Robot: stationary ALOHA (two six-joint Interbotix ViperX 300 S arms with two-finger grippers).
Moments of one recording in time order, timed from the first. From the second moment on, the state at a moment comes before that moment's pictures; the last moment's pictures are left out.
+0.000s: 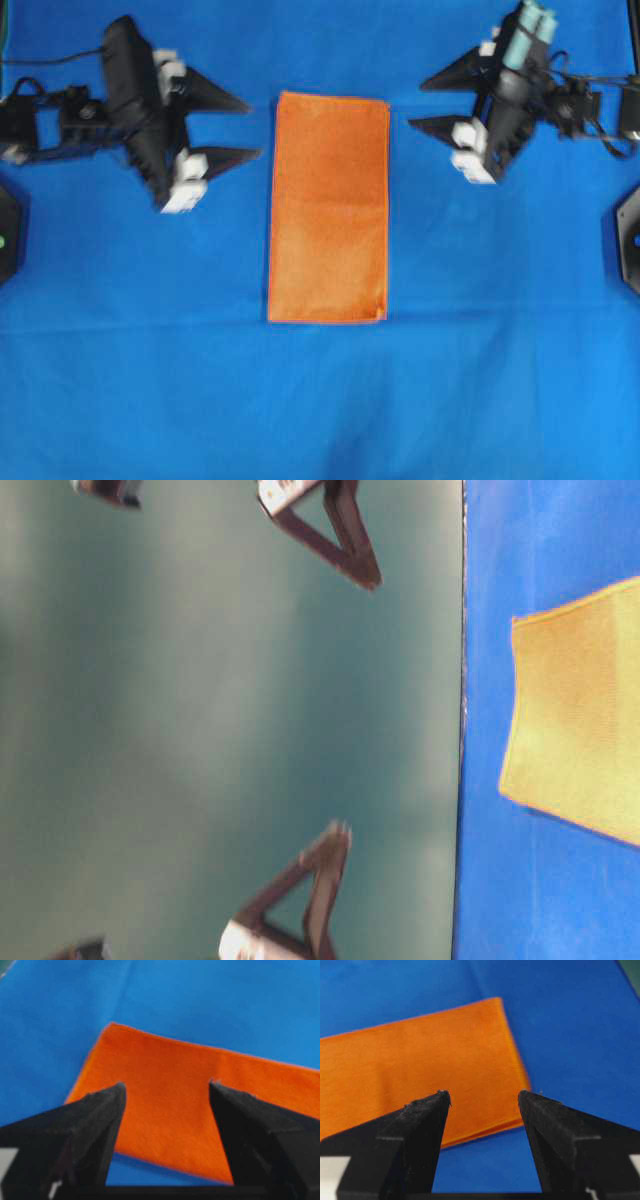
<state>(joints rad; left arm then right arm) 0.24 -0.25 0.86 -0.03 -0.18 0.02 -0.38 -0.30 0.88 -0.58 -0.06 0.55</state>
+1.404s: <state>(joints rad) 0.42 0.30 0.68 -0.03 -0.34 0.12 -0.48 0.18 0.72 -0.57 -0.13 0.56</state>
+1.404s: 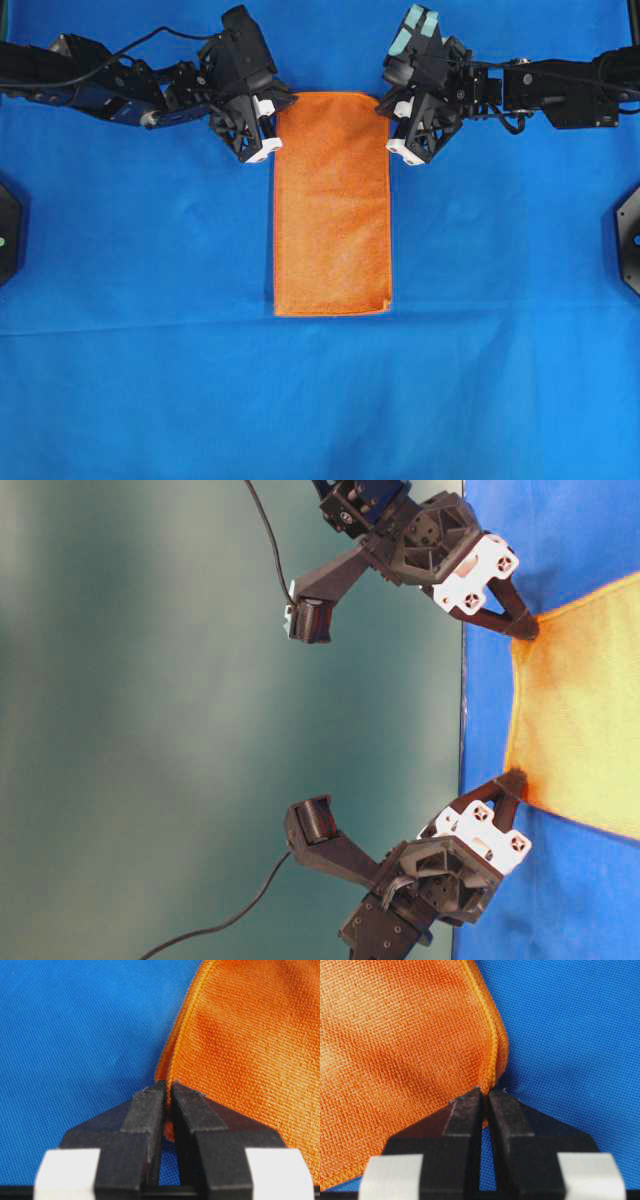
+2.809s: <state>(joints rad) 0.28 0.00 0.72 -0.03 -0.07 0.21 -0.35 -0.08 0.77 -0.52 0.01 0.56</state>
